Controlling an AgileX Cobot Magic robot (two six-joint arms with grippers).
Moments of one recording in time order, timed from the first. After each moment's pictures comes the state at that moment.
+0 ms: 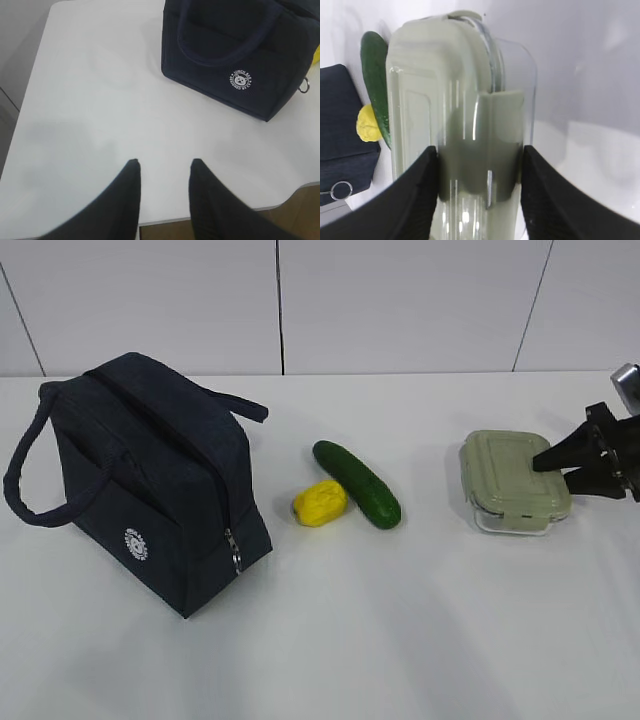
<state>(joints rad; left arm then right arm) -0.07 0.01 -0.52 0.00 1.10 -0.02 -0.36 2.23 -1.47 1.06 1.16 -0.83</state>
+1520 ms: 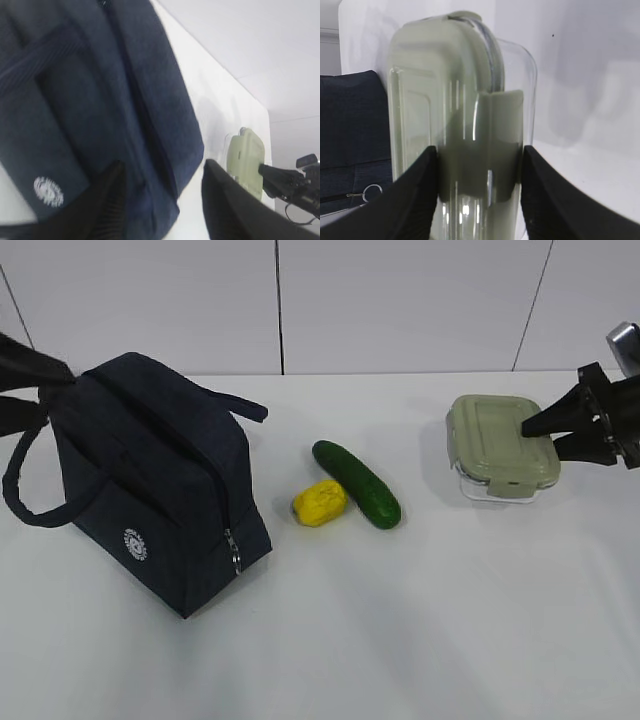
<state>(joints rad) -0.07 1.18 -0.73 -1.11 0.46 0.21 -0.31 2.13 -1.46 1.09 1.16 -0.77</state>
